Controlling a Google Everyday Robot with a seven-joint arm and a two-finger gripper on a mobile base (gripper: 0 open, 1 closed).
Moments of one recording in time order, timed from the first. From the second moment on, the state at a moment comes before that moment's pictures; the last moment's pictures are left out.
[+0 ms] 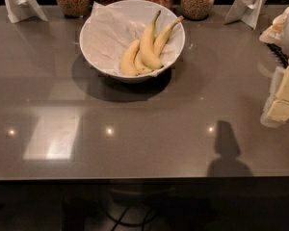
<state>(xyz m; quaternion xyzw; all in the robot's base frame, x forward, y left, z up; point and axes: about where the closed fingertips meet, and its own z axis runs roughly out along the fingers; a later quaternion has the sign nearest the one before) 0.438 -0.217 0.976 -0.60 0.78 -0.03 0.16</state>
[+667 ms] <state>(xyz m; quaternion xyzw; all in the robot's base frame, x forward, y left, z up) 0.452 -0.209 0.974 -0.59 0.79 -0.03 0.18</state>
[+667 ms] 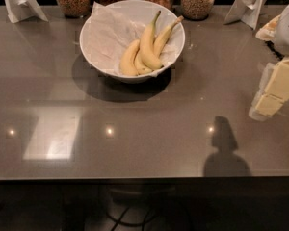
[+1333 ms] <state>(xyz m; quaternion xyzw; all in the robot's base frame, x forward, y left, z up) 0.549 -0.158 0.952 -0.49 0.83 -0.01 0.26</state>
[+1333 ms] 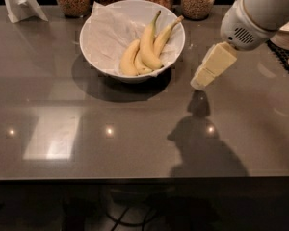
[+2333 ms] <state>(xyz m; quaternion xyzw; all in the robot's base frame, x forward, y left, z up) 0.610 -0.097 0.954 -0.43 0.84 0.02 0.32</state>
